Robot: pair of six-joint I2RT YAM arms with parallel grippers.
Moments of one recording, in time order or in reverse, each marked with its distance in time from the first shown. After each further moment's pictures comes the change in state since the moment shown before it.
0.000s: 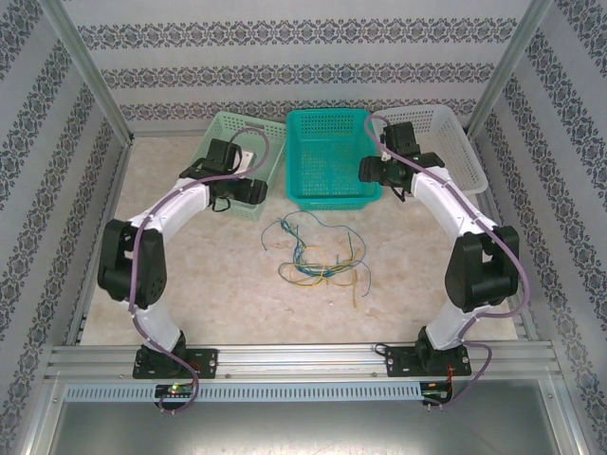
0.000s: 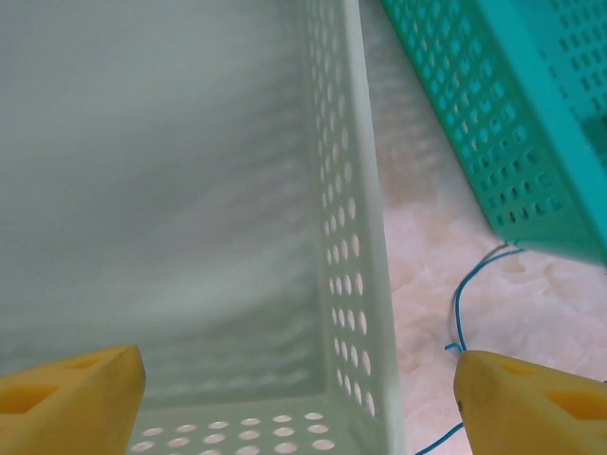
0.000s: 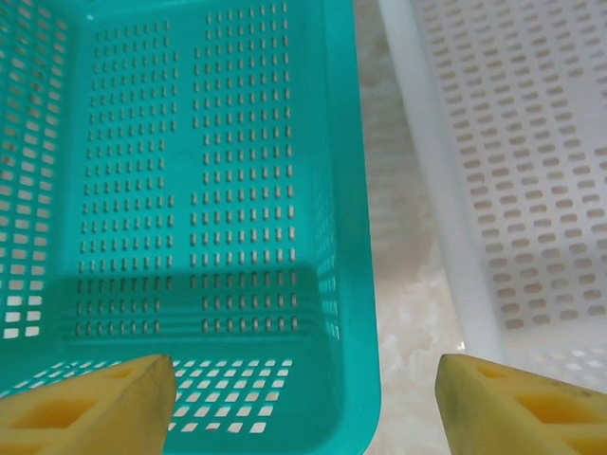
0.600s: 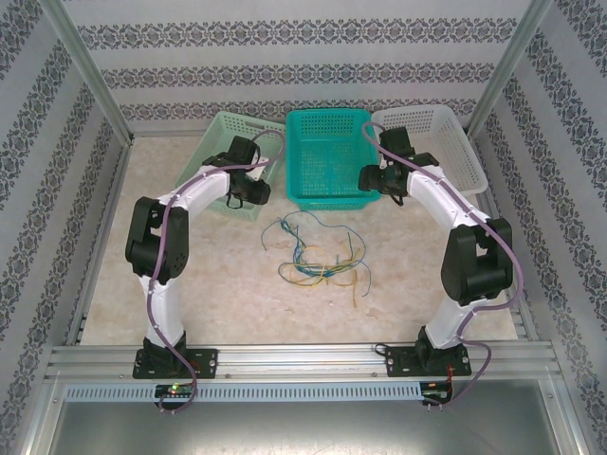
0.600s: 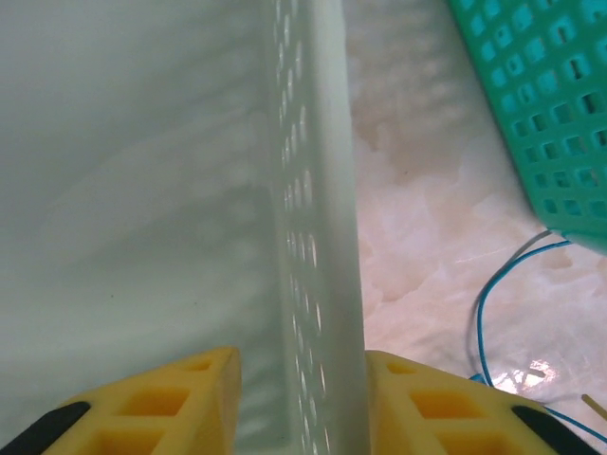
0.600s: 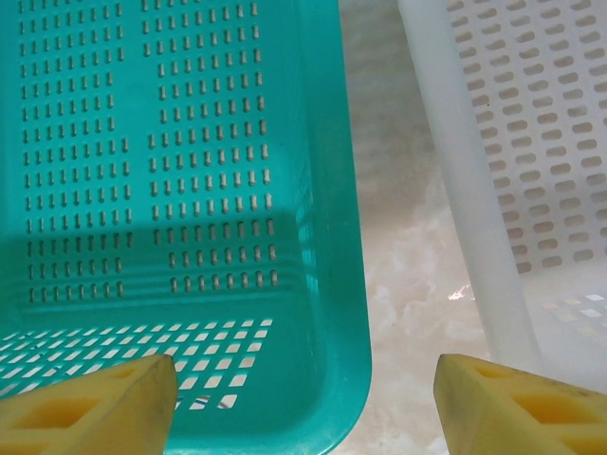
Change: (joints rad) left arm -0.034 0.220 0.206 -0.154 -0.013 -0.002; right arm 0.001 0.042 0.000 -0.061 0.001 0.029
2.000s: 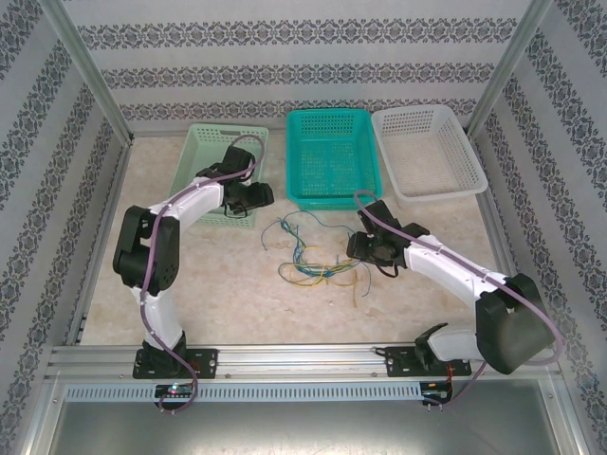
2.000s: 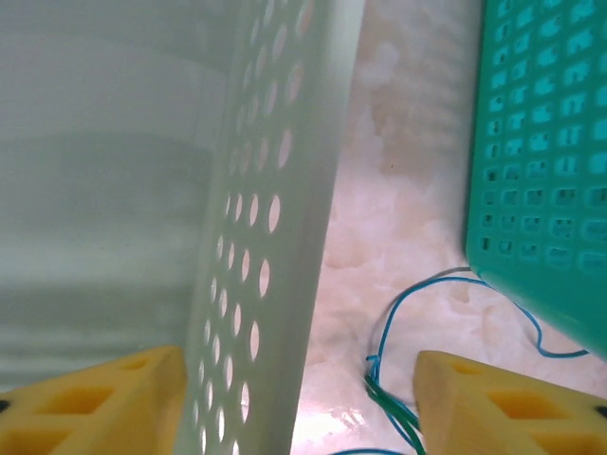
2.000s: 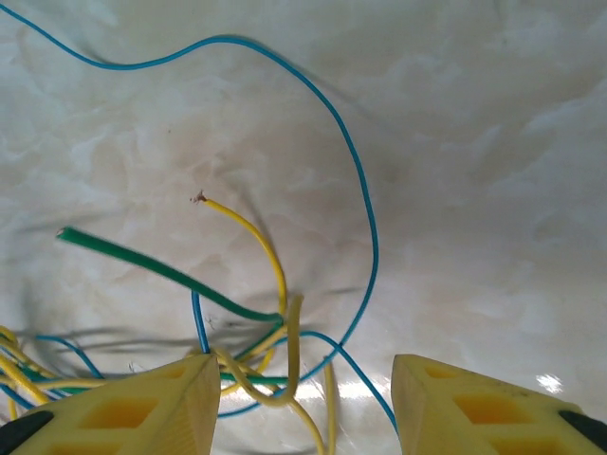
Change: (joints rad) left arm -0.002 -0.143 -0.195 0.114 0.052 -0.530; right arm 0.290 -0.406 -0.636 0.134 -0.003 0.390
